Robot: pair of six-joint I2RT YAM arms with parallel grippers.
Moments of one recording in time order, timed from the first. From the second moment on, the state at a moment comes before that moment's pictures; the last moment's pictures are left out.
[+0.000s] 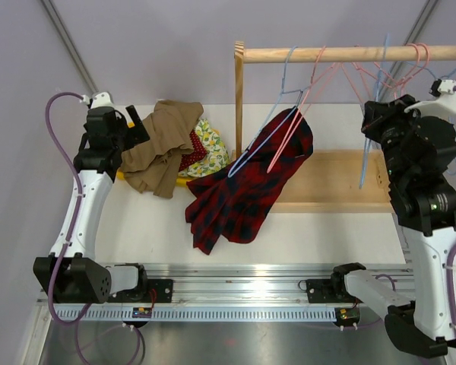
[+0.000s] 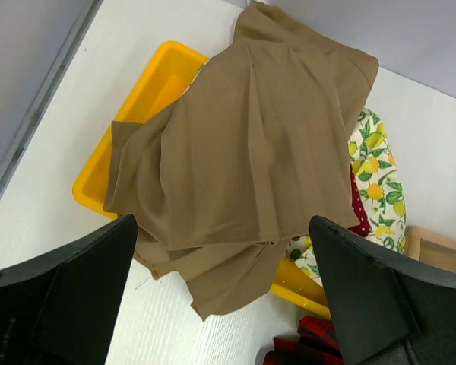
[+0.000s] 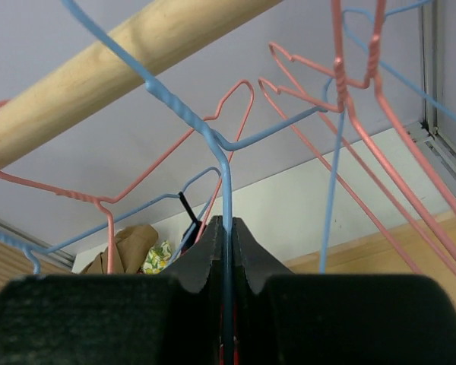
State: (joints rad) left arm 0.00 1.25 1.29 -0.50 -0.15 -0.32; right arm 0.19 0.99 1.59 -0.56 0.28 0.47
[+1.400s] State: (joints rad) left arm 0.00 1.20 1.20 -0.45 -0.12 -0.31; right arm 0.19 1.02 1.64 -0.66 0.18 0.45
